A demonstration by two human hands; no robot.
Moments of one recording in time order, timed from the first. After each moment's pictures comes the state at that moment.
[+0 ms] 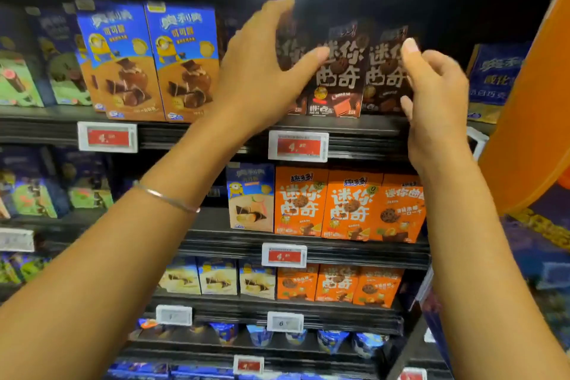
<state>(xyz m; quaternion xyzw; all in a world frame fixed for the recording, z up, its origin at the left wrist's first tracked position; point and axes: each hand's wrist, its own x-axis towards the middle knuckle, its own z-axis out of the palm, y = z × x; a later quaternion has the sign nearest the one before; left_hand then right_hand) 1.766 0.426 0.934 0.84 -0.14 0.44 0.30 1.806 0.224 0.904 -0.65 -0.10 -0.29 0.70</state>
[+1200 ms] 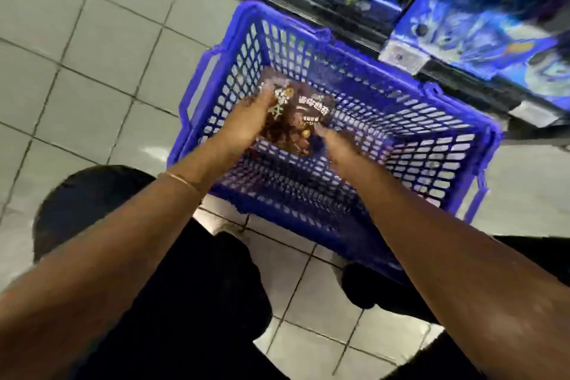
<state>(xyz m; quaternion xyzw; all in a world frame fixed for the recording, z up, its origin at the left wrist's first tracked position) 1.512 0.630 -0.173 0.64 0.46 -0.17 0.59 1.586 0.457 -0.259 -0.72 0.25 0.47 0.44</state>
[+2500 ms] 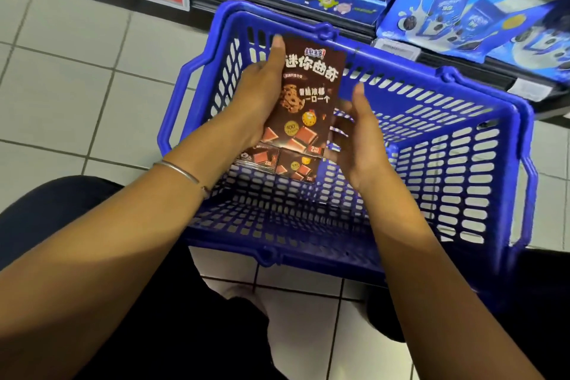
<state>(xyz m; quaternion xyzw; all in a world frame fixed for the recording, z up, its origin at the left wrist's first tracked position) 1.585 0.652 -0.199 0.56 0.38 -0.14 0.72 1.588 0.485 -0.224 -0.64 0.25 0.31 0.66</state>
